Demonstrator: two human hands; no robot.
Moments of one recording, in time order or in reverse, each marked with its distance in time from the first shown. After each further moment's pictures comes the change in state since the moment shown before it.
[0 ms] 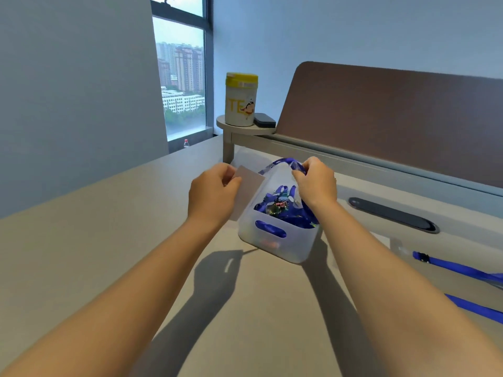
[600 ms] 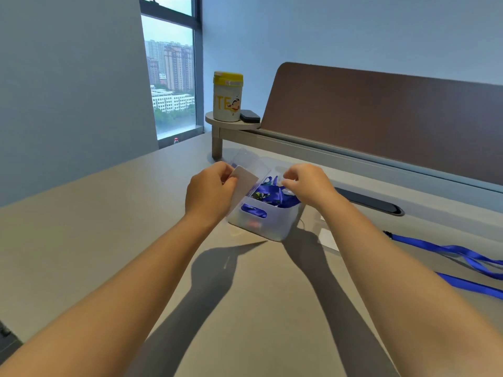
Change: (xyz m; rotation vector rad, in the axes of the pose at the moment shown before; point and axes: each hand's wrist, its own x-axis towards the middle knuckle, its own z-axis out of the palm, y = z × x) left_hand -0.037 0.012 -0.003 0.061 -0.040 0.055; right_hand -0.046 0.006 -0.049 -0.274 -0.283 -0.182
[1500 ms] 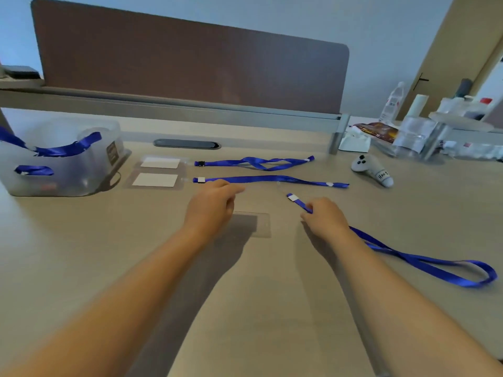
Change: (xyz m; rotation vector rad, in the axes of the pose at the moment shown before) left_hand -0.214 0.155 0.164 -0.020 -0.492 0.604; right_hand -0.314 0.261 -0.068 -0.158 0.075 0.816
